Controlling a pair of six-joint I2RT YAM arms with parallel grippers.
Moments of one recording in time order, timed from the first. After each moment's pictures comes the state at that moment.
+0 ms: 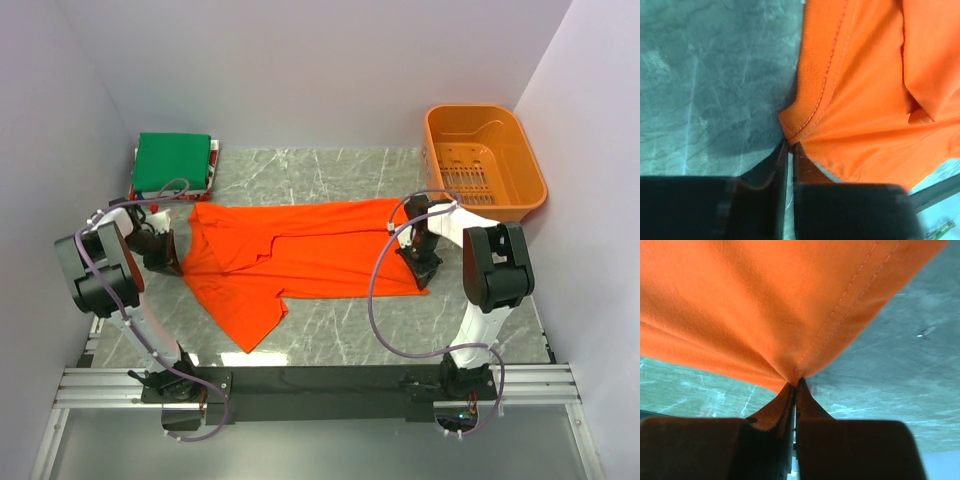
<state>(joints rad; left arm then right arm) 0.43 1.86 1.18 -0.83 0.42 0.36 0.16 1.84 1.13 -0.95 -0.04 -0.32</state>
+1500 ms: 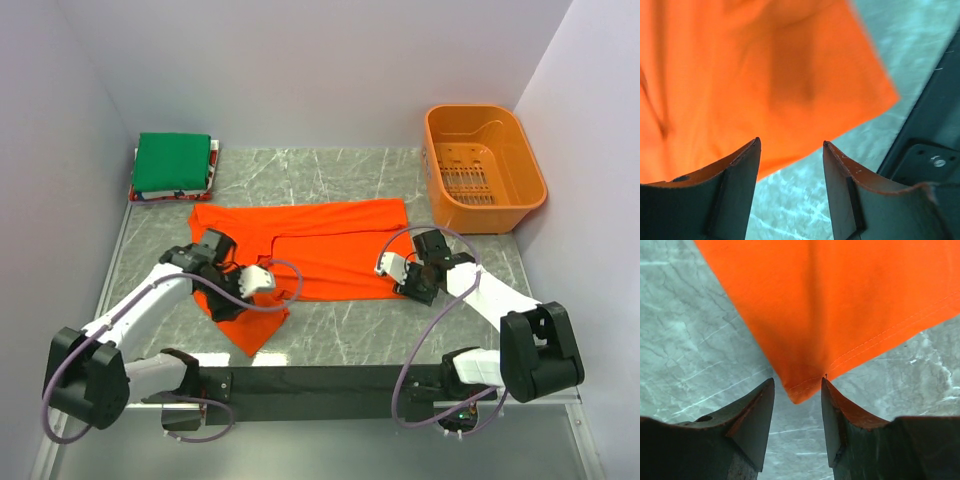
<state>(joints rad) -0.43 1.16 0.76 -0.93 0.32 0.87 0.26 1.28 0.63 -0.57 -0.12 -0.97</state>
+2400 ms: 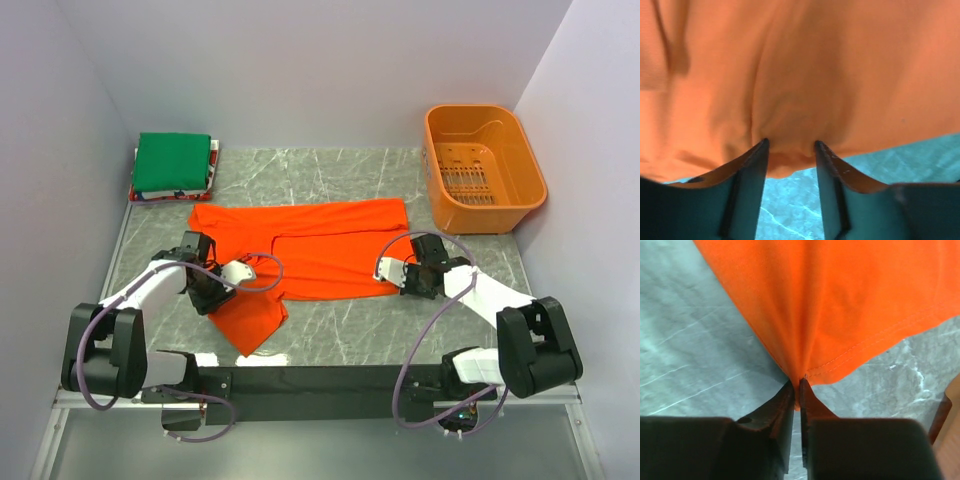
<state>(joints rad) -0.12 1.30 0.64 -0.71 0.21 0.95 0.26 1.30 0.57 -0.47 -0.05 -1.09</state>
